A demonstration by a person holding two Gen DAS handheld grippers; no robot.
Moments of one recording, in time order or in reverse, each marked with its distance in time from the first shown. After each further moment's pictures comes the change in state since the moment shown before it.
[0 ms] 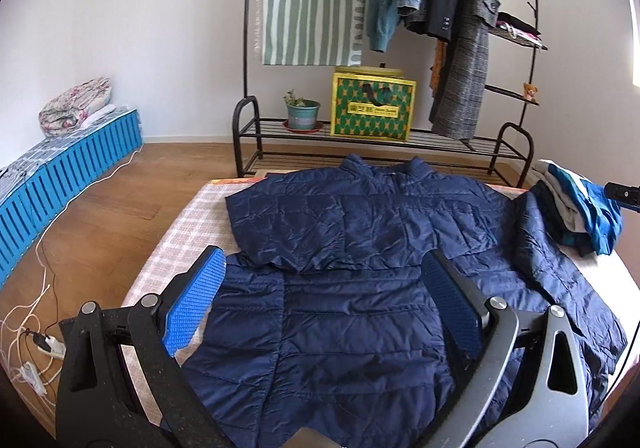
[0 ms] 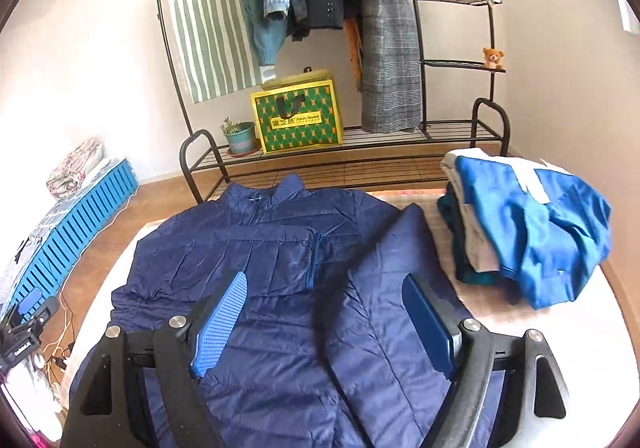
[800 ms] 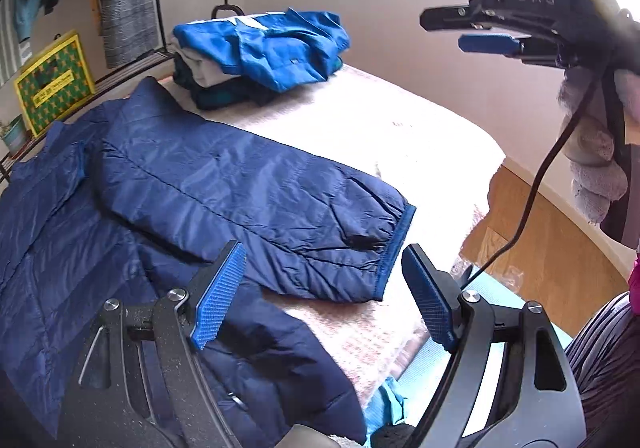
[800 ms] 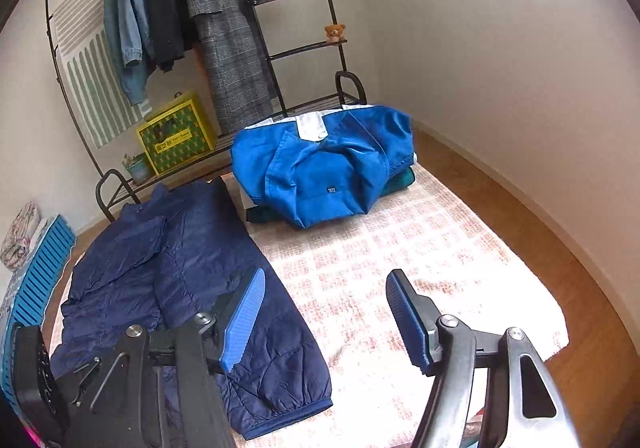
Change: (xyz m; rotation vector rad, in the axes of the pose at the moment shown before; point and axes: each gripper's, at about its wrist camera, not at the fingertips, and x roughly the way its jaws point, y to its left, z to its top) left arm -0.035 -0.412 -0.127 0.555 0.369 -0.714; right arm -0.126 -0.231 -0.095 0.279 0.000 -0.237
